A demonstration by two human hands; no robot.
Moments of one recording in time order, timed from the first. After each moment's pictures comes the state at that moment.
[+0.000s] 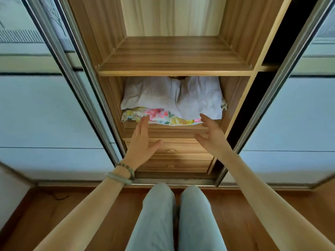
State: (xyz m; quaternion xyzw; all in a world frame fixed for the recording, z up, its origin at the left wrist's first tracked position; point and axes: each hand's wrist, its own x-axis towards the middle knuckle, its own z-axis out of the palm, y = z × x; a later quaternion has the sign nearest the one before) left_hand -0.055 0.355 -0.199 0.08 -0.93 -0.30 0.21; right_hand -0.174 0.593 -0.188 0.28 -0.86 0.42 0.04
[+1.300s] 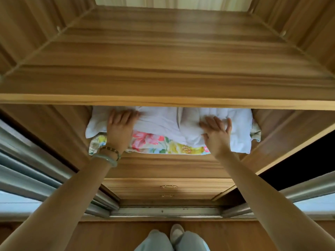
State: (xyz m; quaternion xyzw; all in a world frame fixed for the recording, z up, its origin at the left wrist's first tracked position) left_hand -0.330 0.190 -0.279 0.06 -0.96 0.11 0.26; right_hand -0.444 0.493 -0.292 0.26 -0.95 0.09 0.17
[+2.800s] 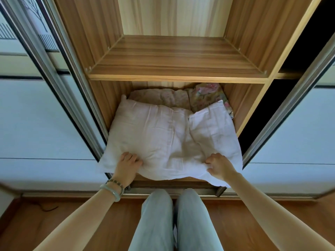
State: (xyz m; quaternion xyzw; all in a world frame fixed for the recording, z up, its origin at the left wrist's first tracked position) left_hand -0.077 0.276 -0.301 -0.01 -0.99 0.08 0.13; right_hand -0.237 0.609 -0.289 0.32 -0.95 0.02 -0.08
